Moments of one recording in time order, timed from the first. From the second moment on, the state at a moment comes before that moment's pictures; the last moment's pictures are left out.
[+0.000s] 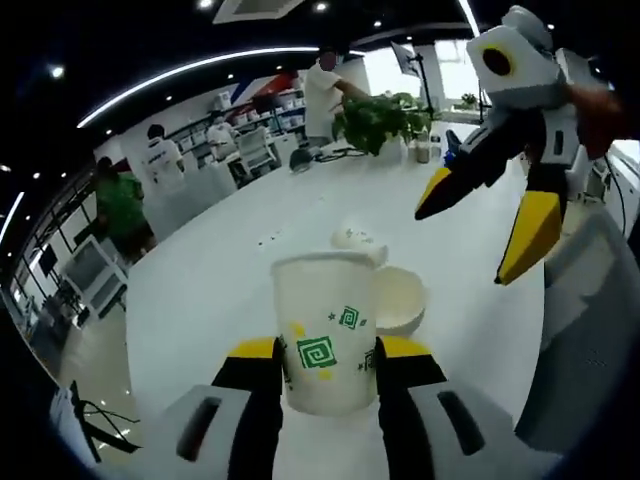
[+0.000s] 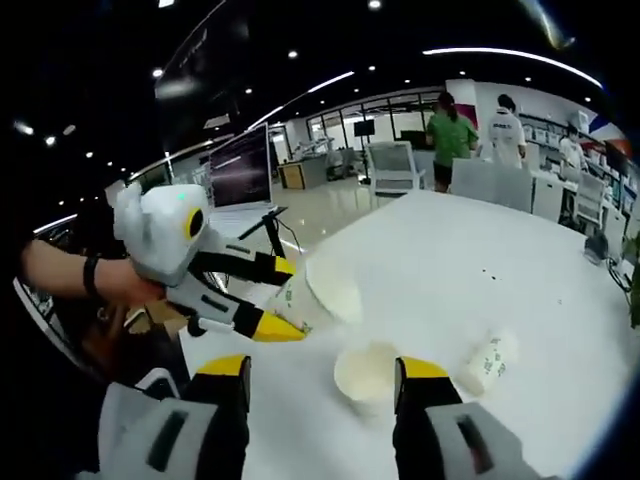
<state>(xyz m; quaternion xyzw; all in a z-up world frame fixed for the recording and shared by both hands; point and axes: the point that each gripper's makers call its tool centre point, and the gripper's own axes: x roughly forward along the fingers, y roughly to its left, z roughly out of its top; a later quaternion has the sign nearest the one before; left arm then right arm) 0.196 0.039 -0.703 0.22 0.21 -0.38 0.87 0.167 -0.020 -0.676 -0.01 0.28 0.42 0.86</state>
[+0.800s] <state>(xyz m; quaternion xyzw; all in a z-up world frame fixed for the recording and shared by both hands) 0.145 -0.016 -0.703 0.25 0.20 -0.45 0.84 0.138 0.021 -0.684 -0.03 0.34 0.51 0.79</state>
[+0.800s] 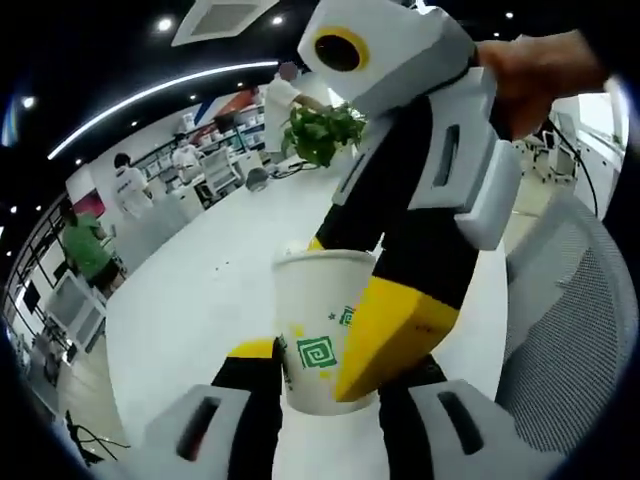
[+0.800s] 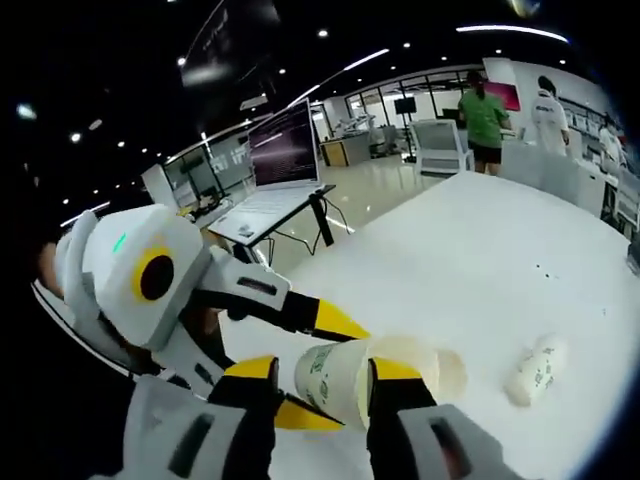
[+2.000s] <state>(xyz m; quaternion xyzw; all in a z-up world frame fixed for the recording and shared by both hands) 0.136 0.009 -0.725 0.15 0.24 -0.41 0.87 0.146 0.003 -0.702 -0.14 0.37 0.50 0.77</state>
